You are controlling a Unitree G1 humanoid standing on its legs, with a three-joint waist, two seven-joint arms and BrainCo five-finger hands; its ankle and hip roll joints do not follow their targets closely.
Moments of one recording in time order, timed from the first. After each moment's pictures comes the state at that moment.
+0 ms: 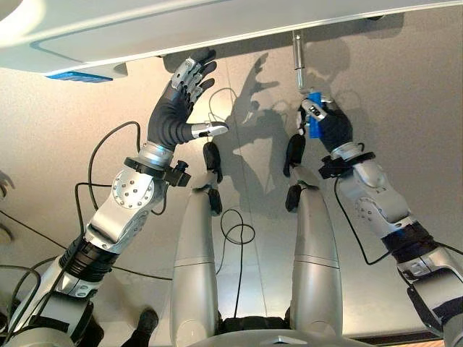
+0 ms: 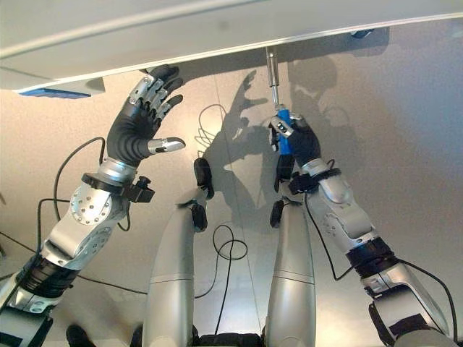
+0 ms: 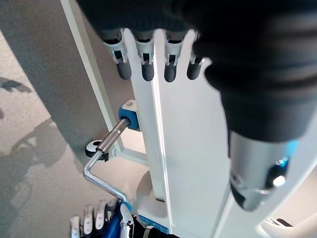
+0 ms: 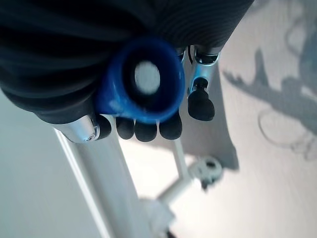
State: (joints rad) left arm -0.45 0.75 -0.36 -0.26 -0.57 -0.25 0.15; right arm -0.52 -0.64 0.30 0.10 0.77 -0.19 -0.07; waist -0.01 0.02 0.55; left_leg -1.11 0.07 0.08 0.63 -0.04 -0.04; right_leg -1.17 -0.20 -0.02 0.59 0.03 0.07
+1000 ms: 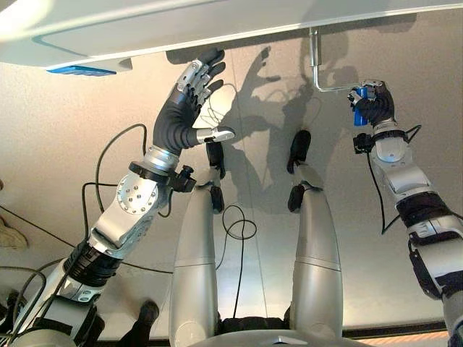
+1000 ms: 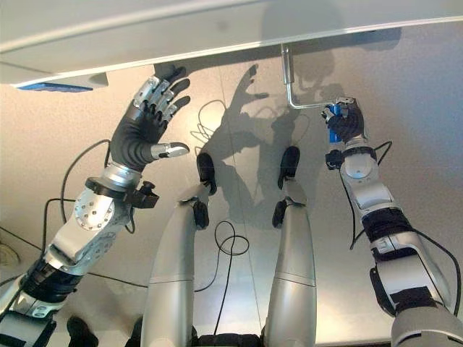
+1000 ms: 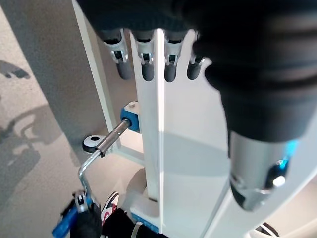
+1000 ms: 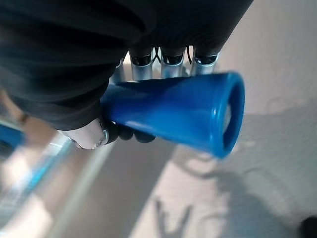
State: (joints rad) left arm -0.46 0.72 -0.40 -0.31 -0.57 -0.26 0.15; right arm -0.87 -0.68 0.33 0.74 0.17 -0.08 -0.30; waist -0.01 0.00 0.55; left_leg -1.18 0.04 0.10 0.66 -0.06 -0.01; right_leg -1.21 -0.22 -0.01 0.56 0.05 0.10
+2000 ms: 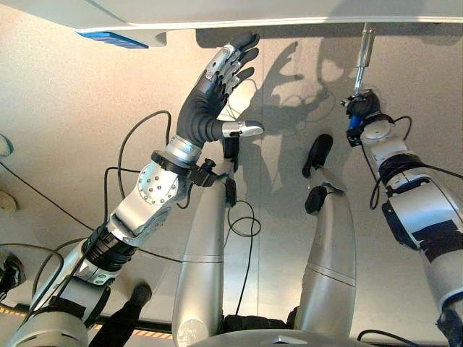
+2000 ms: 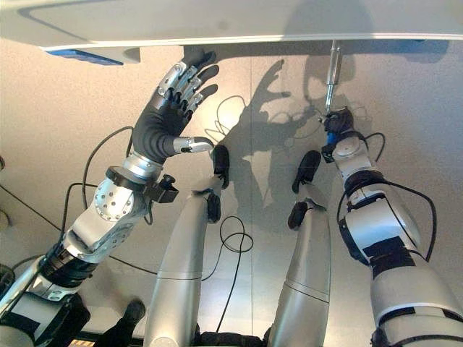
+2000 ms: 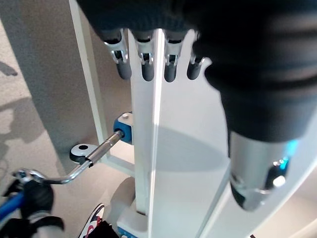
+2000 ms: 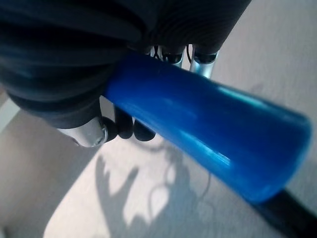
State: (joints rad) left arm -0.58 0.66 -0.49 -0.30 -0.57 -0.26 0.17; right arm -1.18 -0.52 0.46 1.35 0.17 -0.05 -0.18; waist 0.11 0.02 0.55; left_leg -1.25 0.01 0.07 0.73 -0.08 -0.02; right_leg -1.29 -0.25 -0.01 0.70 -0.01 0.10
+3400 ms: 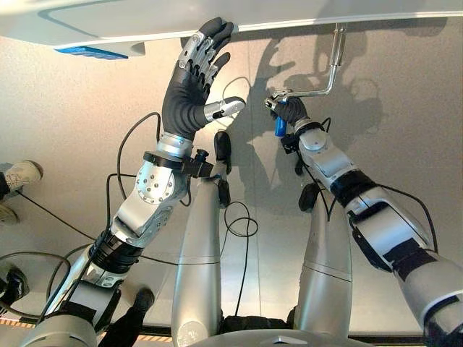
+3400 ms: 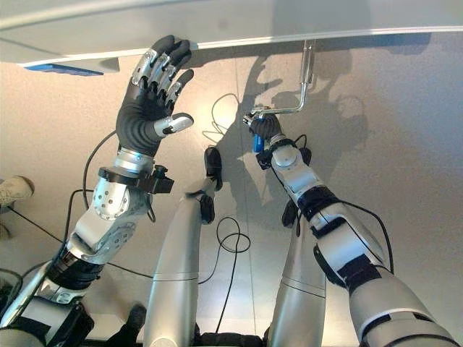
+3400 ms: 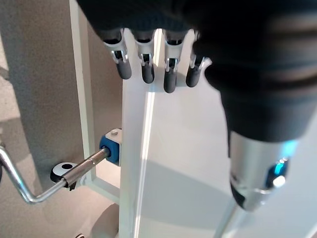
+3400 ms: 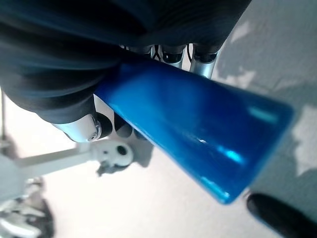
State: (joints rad) left arm -0.53 0.60 -0.41 -0.30 -0.58 -0.26 0.28; right arm -0.96 -0.39 0.56 0.64 0.38 -0.02 -0.16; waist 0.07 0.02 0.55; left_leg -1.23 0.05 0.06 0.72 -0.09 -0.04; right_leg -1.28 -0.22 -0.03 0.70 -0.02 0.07
